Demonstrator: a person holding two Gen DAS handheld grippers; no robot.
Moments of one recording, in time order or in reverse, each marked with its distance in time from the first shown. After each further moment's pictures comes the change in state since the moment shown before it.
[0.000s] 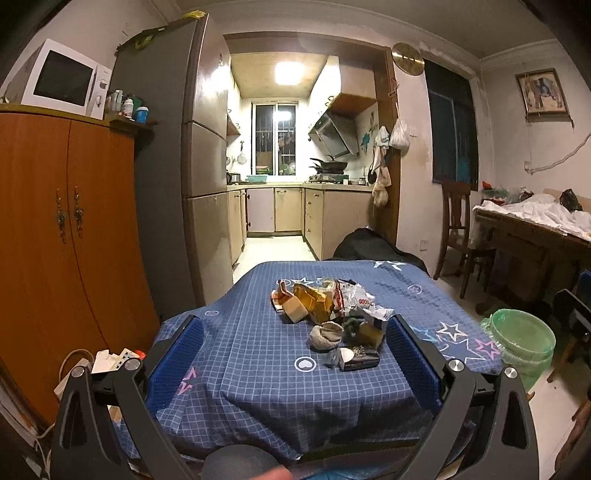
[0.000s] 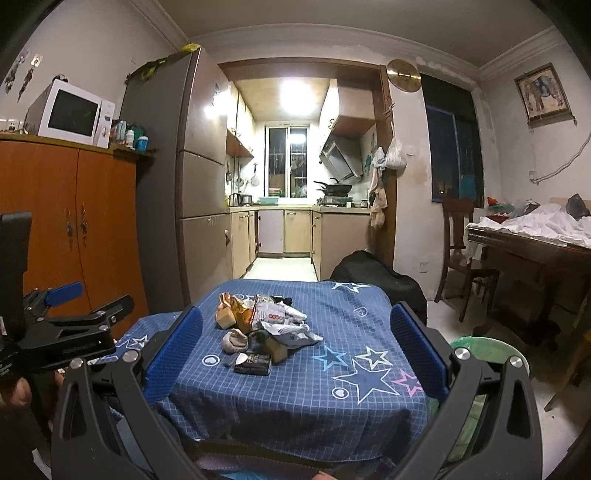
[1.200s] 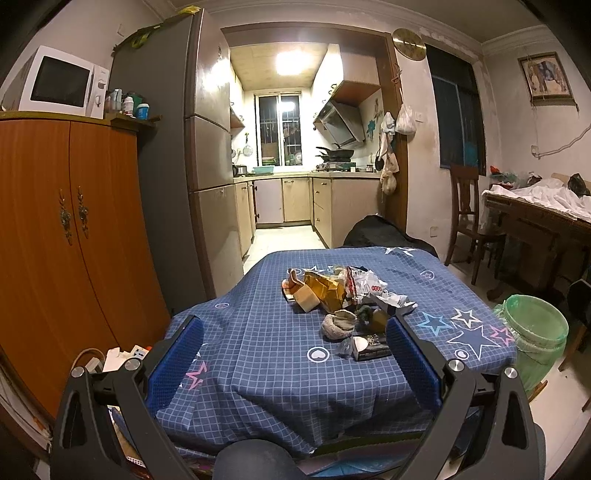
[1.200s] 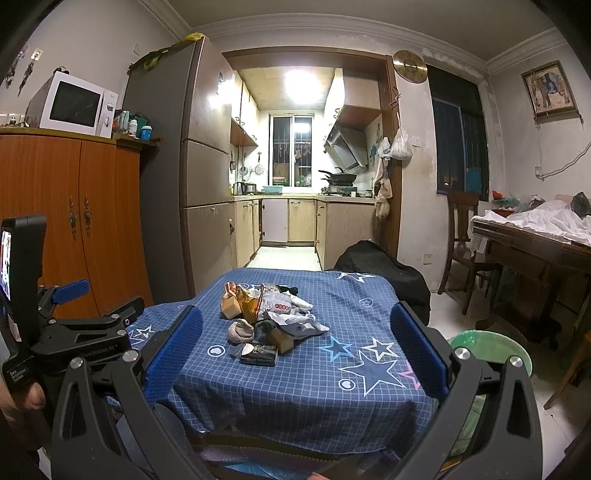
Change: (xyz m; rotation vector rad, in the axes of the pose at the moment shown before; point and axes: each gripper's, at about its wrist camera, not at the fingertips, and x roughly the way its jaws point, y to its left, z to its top) left arm 0.017 -0.001 -0.009 0.034 0.037 0.041; right arm 0.005 0.008 -0.001 -0.007 0.034 0.010
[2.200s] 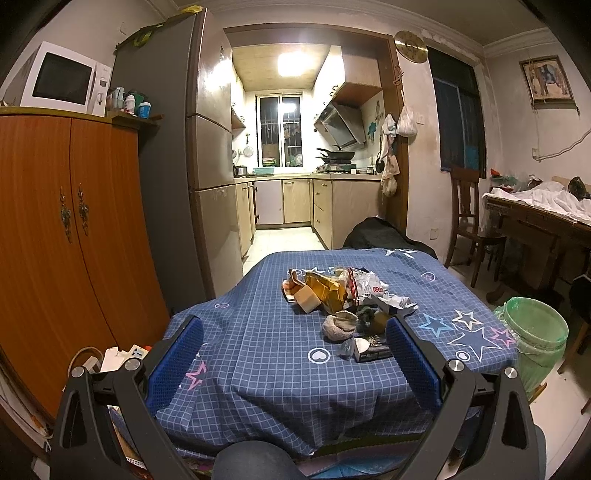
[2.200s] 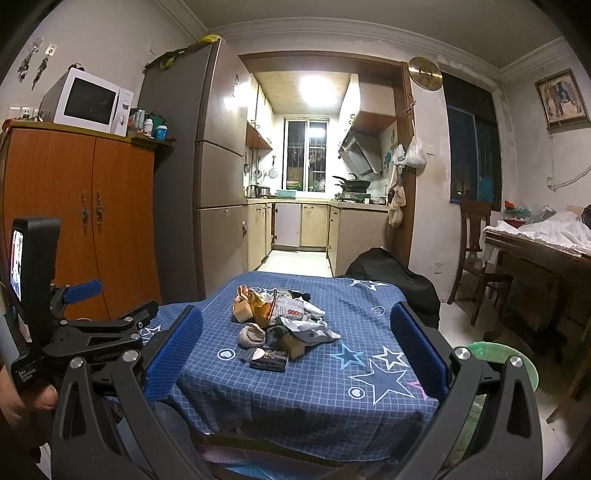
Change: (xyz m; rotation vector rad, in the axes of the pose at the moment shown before) left arm 0.004 0.004 -0.005 -0.010 -0.009 -0.001; right arm -0.001 0.008 0.003 -0.036 -0.016 0.052
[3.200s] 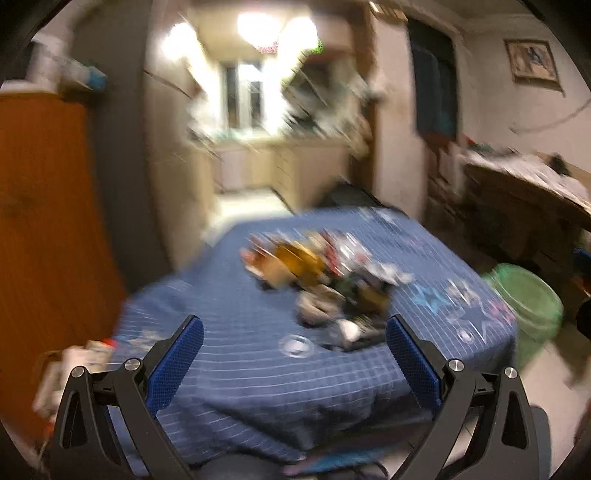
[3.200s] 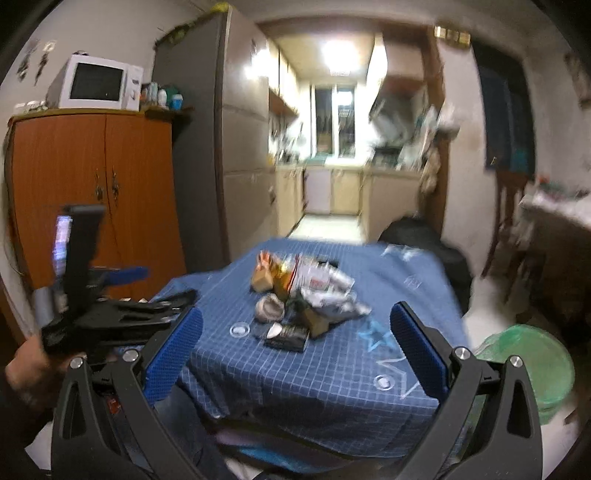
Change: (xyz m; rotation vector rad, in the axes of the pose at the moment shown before) left arm 0.124 -0.006 -0.002 0.061 0.208 -0.221; right arm 0.081 -0.022 -0.010 0.029 0.193 0.166
